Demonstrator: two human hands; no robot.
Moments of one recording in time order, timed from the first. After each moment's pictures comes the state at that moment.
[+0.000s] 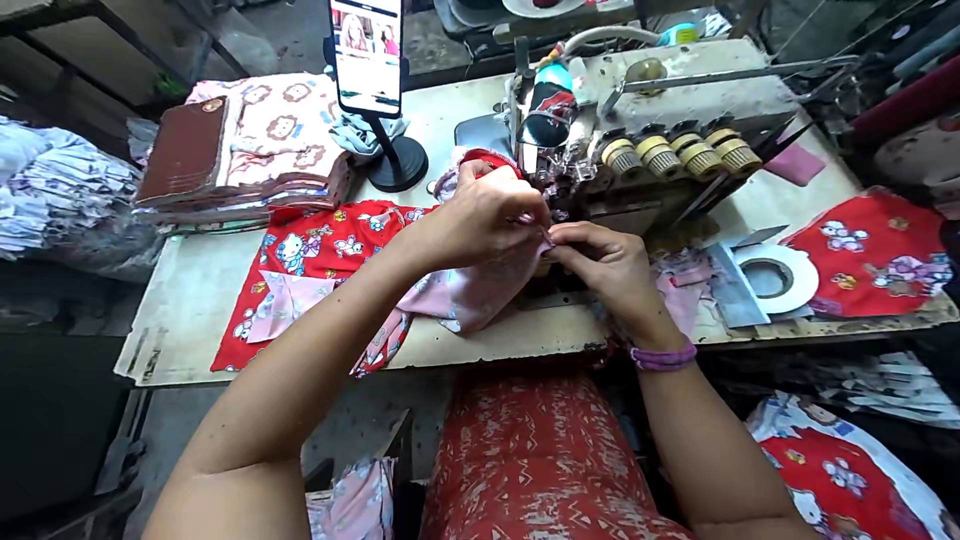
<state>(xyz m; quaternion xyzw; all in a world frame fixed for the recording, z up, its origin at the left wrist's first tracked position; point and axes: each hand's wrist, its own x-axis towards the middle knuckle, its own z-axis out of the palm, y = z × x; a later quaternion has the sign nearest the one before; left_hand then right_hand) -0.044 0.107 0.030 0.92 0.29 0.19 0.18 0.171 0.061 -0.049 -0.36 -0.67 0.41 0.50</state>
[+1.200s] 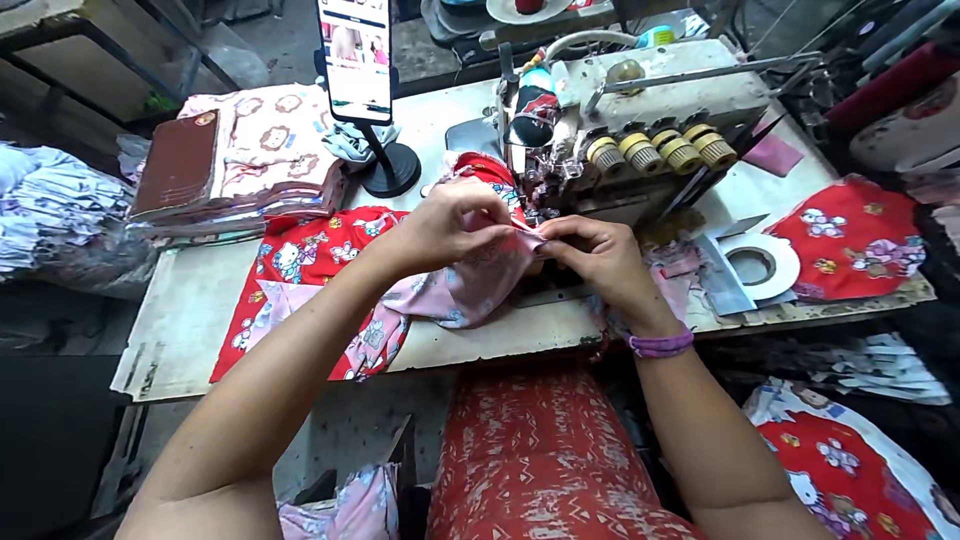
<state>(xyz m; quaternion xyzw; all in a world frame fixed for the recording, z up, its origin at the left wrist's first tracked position) -0.069 0.103 0.021 0.89 0.27 0.27 0.23 0.174 0.063 -0.041 -0.36 -0.66 0.44 0.49</state>
